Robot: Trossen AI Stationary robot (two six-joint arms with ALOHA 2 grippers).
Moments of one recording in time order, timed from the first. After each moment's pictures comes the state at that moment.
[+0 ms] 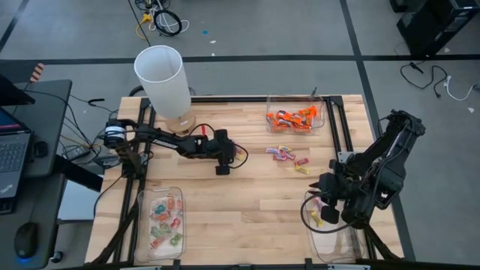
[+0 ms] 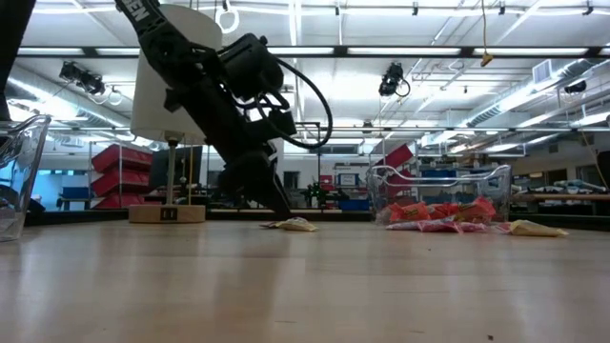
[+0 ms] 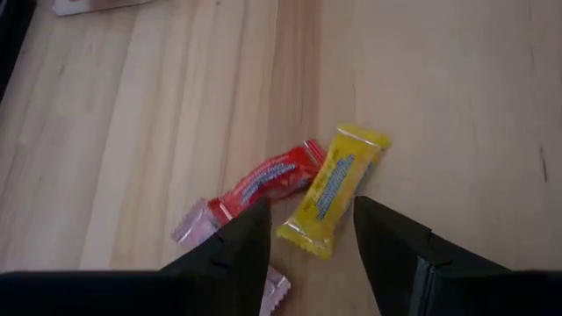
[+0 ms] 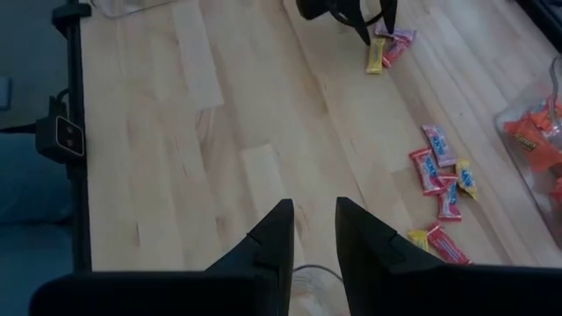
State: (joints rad) left arm 0.12 1.74 0.86 0.05 -0.20 0.22; right arm 0.89 1.29 1.35 -1.30 0.62 1.10
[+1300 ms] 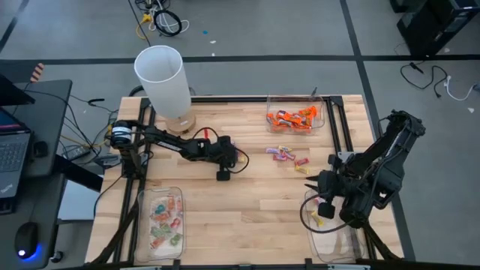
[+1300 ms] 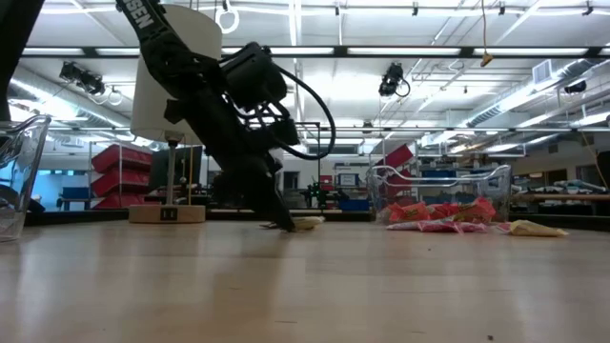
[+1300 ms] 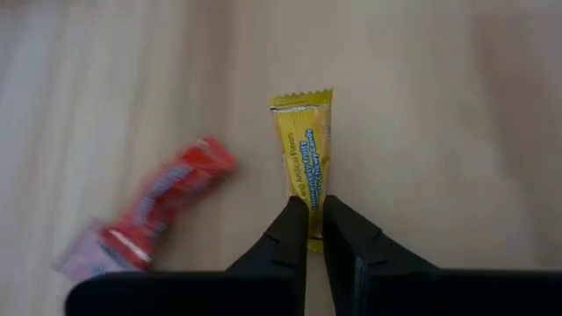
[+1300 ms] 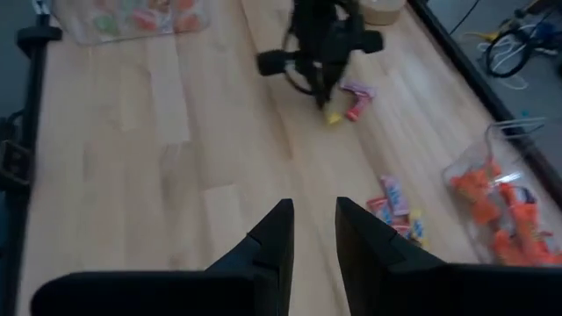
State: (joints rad) left arm 0.09 1.81 0.86 0.08 -0.07 0.18; right arm 0.87 1.29 1.34 -1.30 0.77 0.98
